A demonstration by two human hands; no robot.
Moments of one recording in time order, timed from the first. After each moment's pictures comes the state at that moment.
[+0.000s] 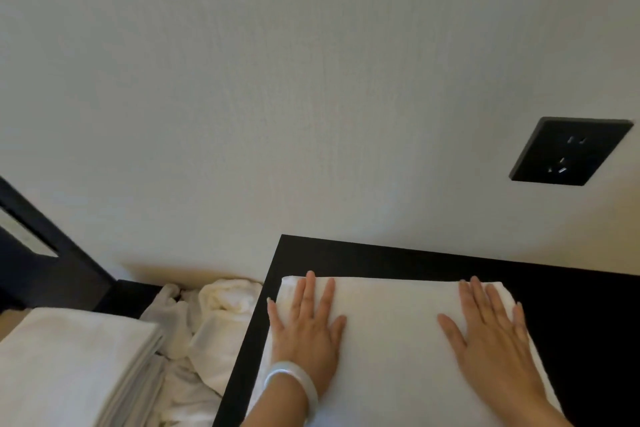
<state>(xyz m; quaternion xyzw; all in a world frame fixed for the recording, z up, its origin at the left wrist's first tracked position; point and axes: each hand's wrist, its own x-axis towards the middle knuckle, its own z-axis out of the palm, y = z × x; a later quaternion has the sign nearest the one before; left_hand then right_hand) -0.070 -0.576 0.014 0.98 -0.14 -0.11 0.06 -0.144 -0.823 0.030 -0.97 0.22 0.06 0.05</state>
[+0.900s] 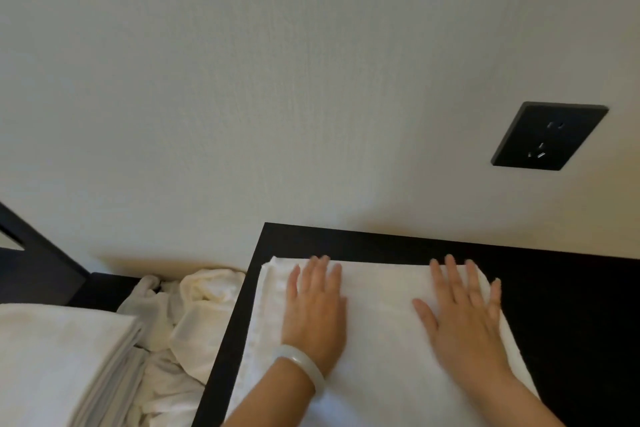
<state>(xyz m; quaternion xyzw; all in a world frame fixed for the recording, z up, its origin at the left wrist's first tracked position) -0.069 -0.603 0.023 0.96 -0.23 0.07 0.12 -0.142 -0.817 0.018 -0.98 0.18 0.05 0.04</state>
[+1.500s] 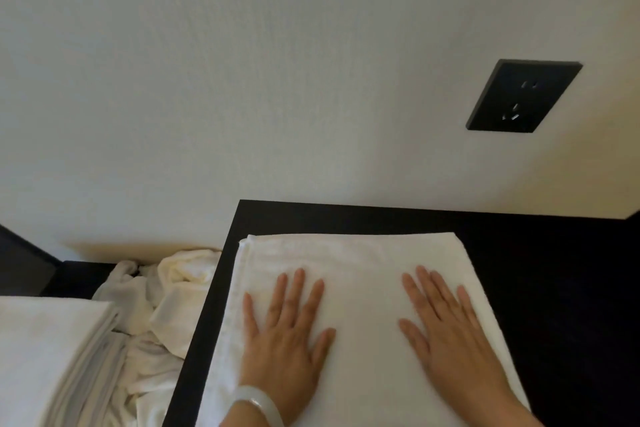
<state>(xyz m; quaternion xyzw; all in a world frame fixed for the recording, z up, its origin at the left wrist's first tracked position) -0.130 -0.568 -0.004 0.96 -0.26 0.01 0.03 -0.201 -0.807 0.023 -0.99 0.12 0.08 0.05</state>
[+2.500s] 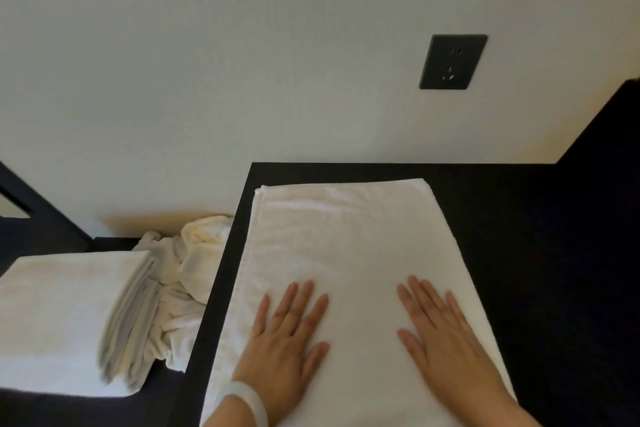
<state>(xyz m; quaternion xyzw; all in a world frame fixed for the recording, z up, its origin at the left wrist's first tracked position) -0.261 -0.499 0.000 0.93 -0.37 -0.02 0.04 -0.360 -0.763 0.017 -0.99 0.06 0.05 0.08</state>
